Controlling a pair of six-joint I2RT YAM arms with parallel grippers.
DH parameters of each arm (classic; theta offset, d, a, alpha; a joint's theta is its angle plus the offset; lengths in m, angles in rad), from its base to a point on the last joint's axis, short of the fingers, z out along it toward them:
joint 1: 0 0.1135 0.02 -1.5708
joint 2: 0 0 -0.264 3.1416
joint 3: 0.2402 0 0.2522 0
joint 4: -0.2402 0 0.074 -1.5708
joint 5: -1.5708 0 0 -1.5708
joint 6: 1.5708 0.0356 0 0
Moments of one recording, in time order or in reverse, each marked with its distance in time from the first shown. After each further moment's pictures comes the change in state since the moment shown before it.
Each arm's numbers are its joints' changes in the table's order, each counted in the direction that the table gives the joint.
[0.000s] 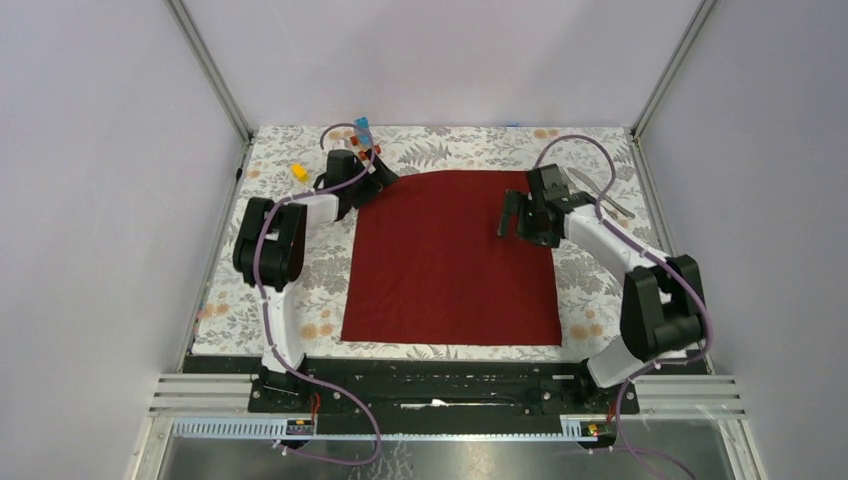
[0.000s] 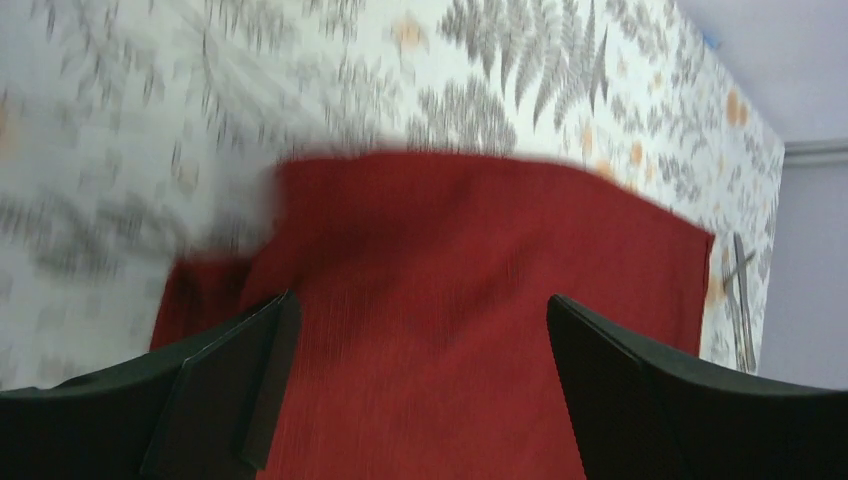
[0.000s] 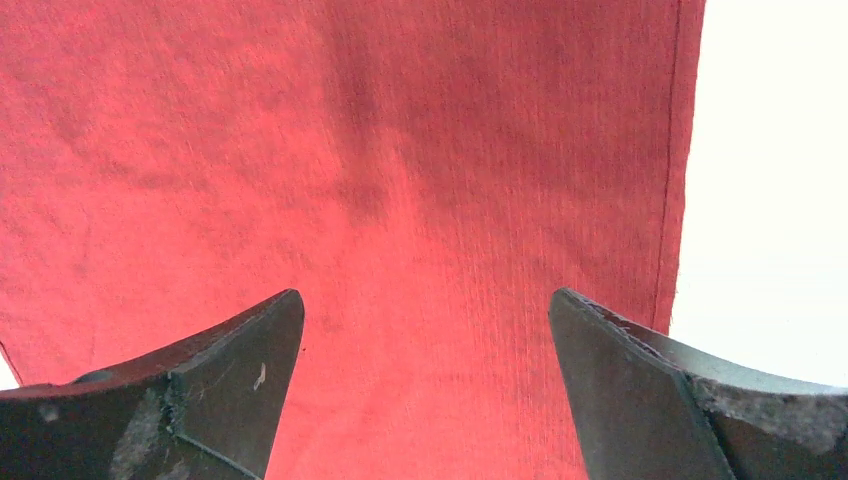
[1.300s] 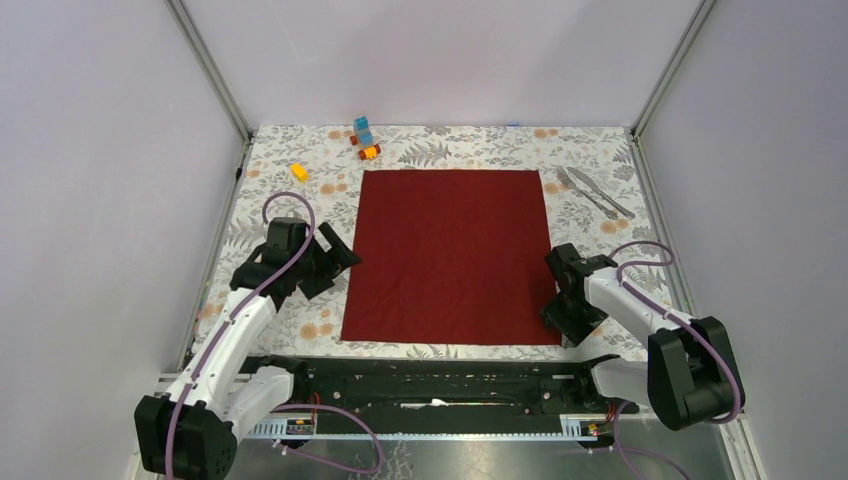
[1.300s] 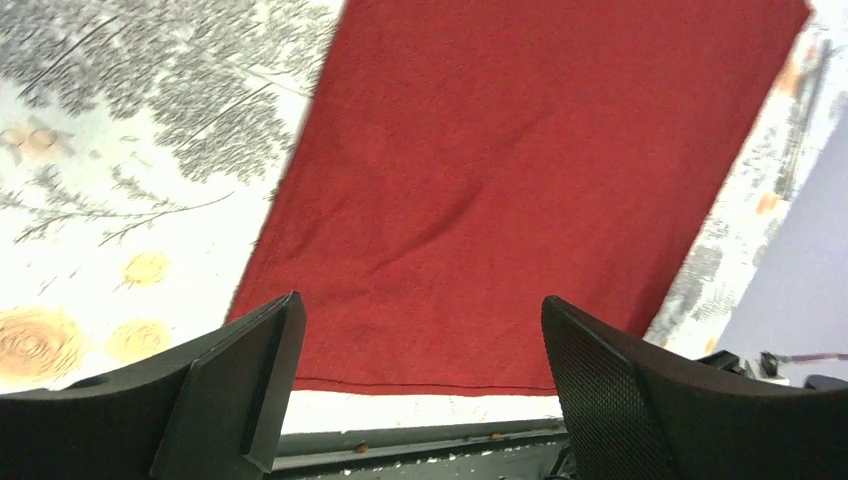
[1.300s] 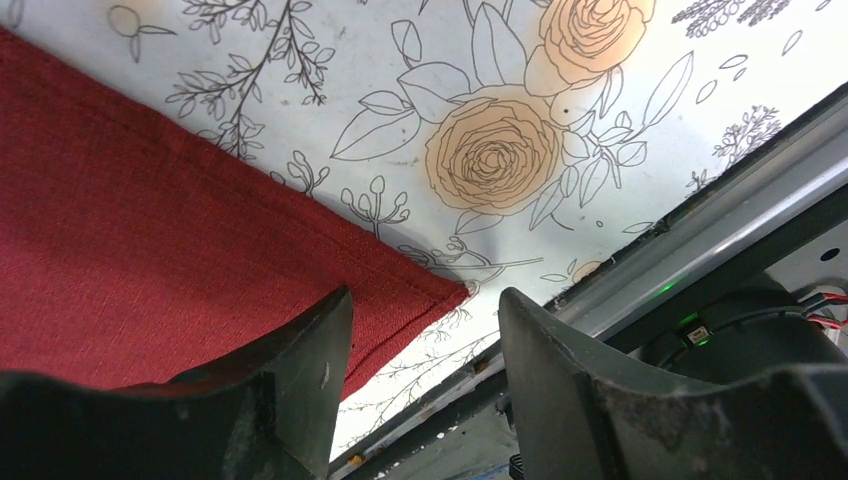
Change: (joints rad) left arm -0.005 -1.204 -0.602 -0.895 0.017 -0.068; right arm -0.023 -0.374 -0.520 -0.432 -0.177 0.692
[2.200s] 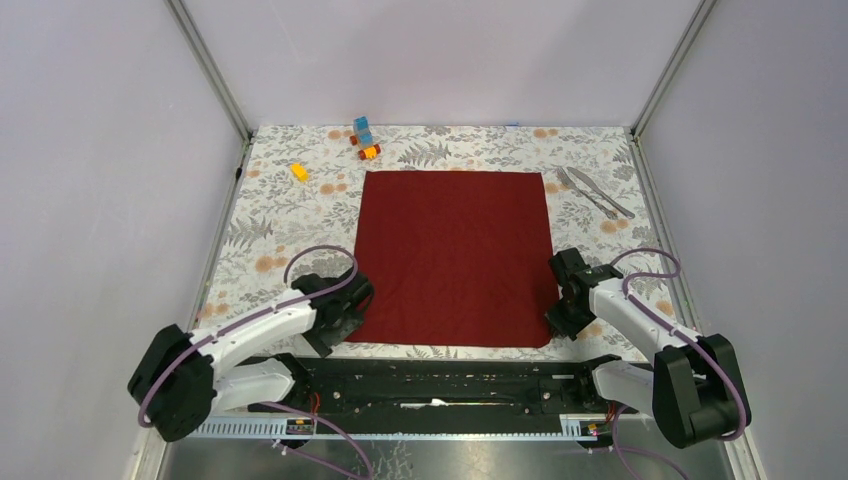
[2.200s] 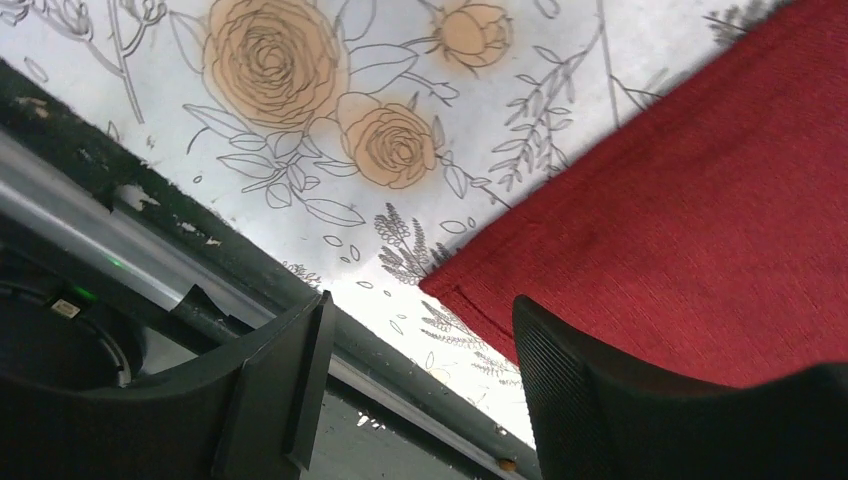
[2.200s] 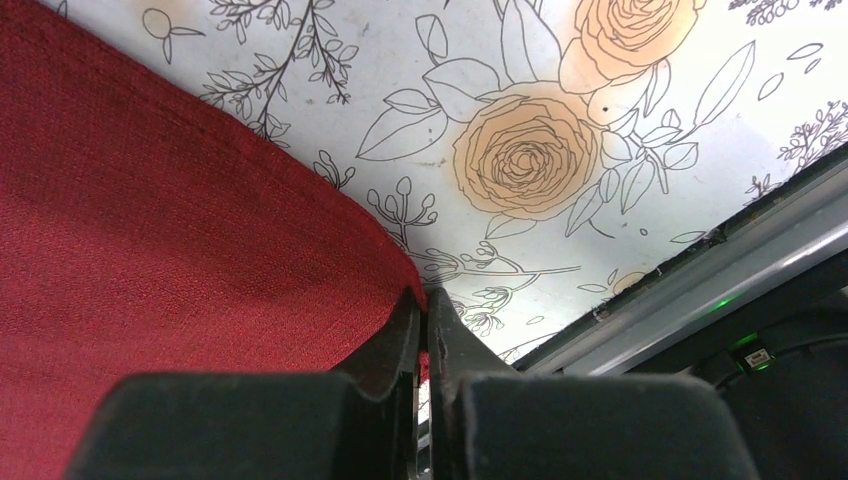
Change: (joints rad) left arm -0.523 0.166 -0.142 -0.388 0.460 -0.662; right arm -0.002 -0.064 -0.066 0.081 0.031 0.054
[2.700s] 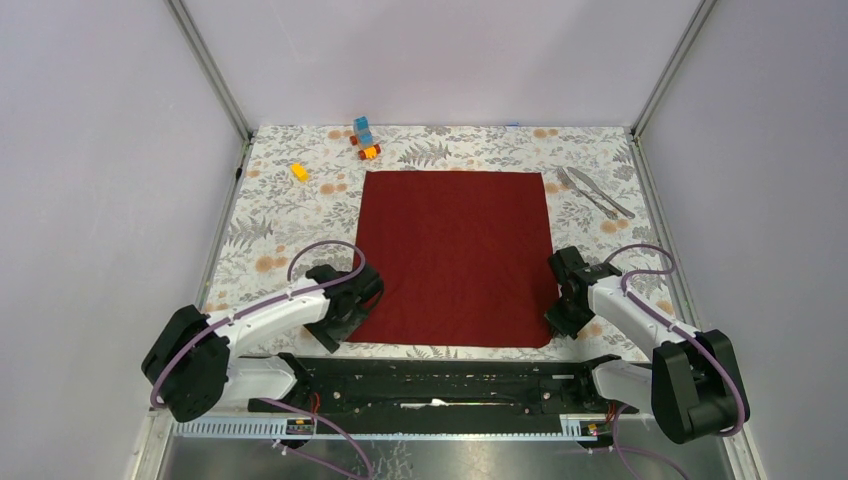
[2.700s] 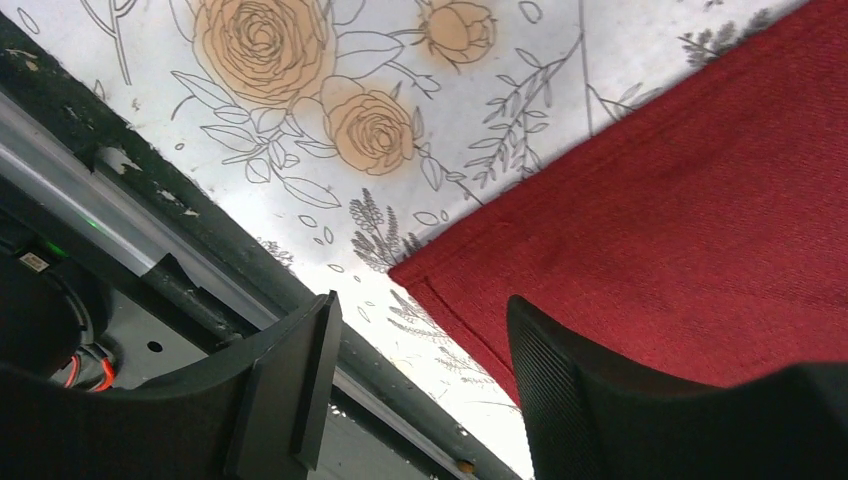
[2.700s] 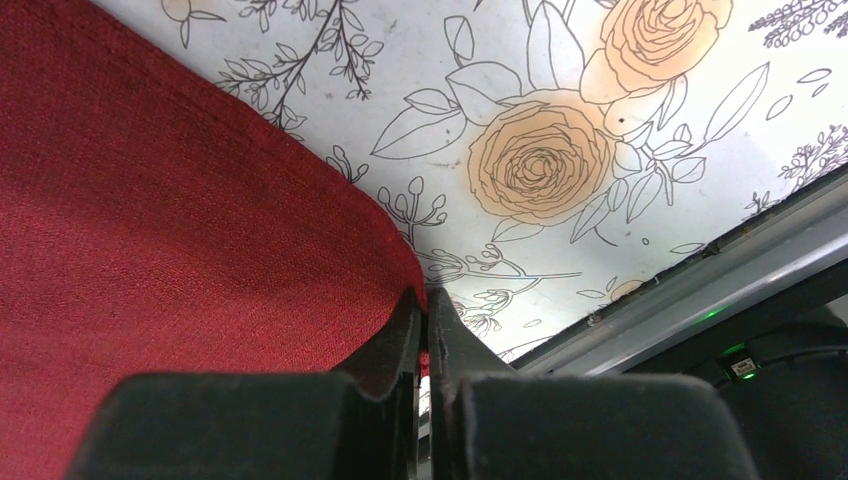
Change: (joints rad) left arm -0.039 0.140 0.067 -0.045 0.015 -0.154; right arm 0.000 0.023 0.010 0.009 0.008 -0.066
